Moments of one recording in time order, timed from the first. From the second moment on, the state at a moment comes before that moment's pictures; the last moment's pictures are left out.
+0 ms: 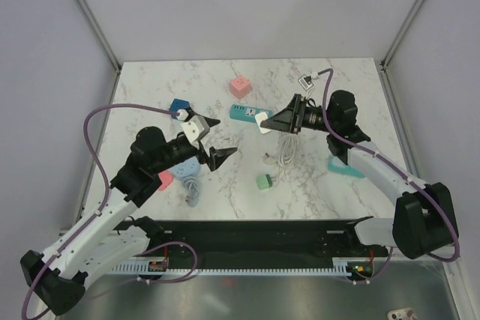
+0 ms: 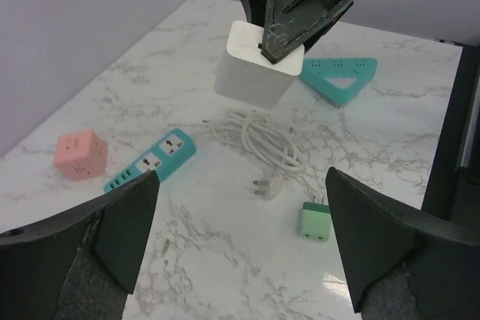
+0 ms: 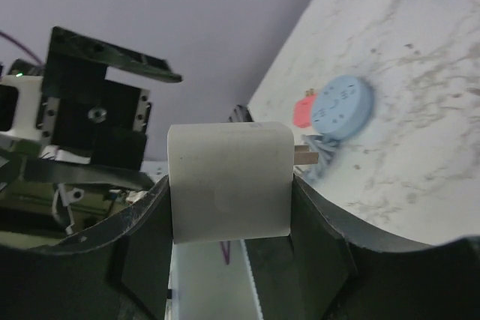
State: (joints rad) left arm -0.61 0.80 0.77 -0.03 0.38 0.13; right arm 0.31 1.33 0.86 0.36 -0.91 0.90
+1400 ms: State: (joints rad) left arm -0.77 0.83 0.65 0.42 0.53 0.37; right arm 0.61 1.38 0.68 1.22 -0.86 1.55
